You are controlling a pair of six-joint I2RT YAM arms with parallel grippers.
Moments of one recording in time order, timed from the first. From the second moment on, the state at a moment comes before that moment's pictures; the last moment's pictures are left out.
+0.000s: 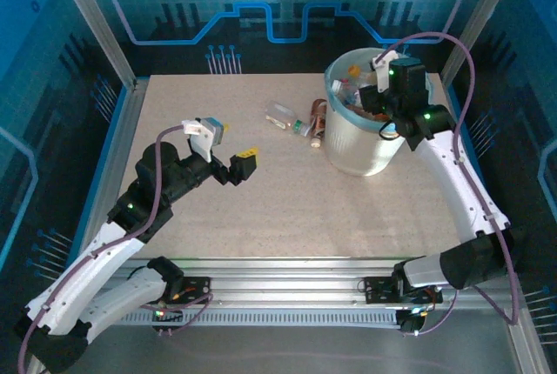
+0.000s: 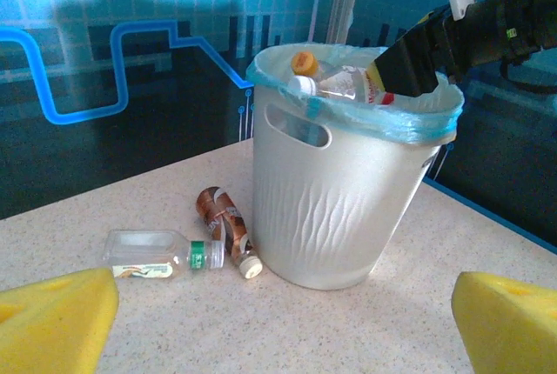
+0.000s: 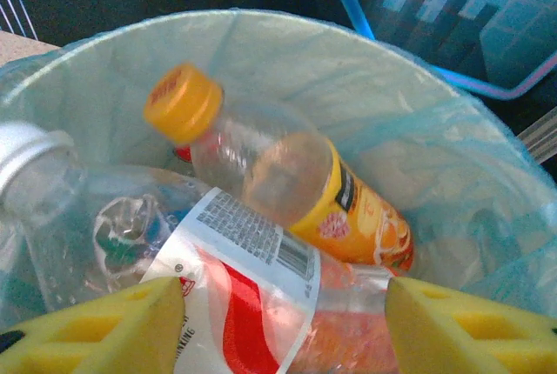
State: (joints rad) left arm -0.54 0.80 0.88 -0.19 0.15 -0.11; right arm 0.23 1.38 1.50 -0.65 0.21 -0.12
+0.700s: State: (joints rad) left arm -0.54 0.87 0.89 -0.24 0.06 -0.12; right arm 0.20 1.41 1.57 -0.79 0.08 0.02
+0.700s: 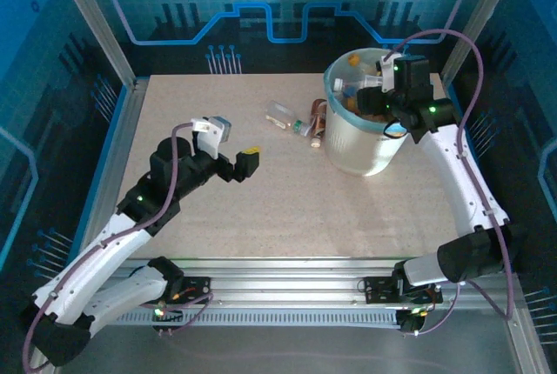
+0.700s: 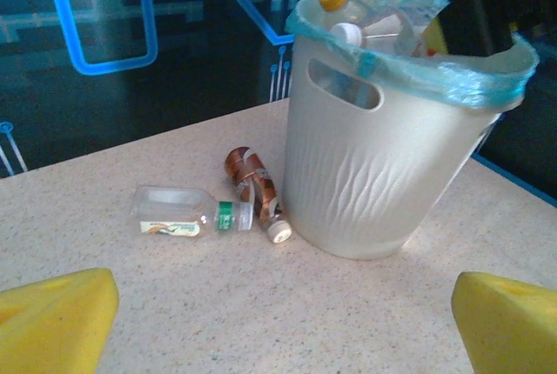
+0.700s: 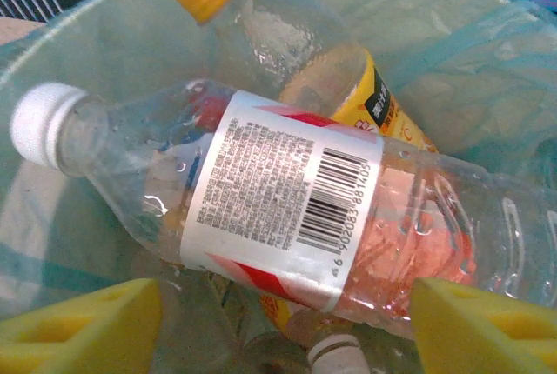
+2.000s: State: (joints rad) left arm -0.35 2.33 2.05 -0.65 0.01 -0.81; right arm 0.51 1.11 1.30 -0.57 0.16 0.11
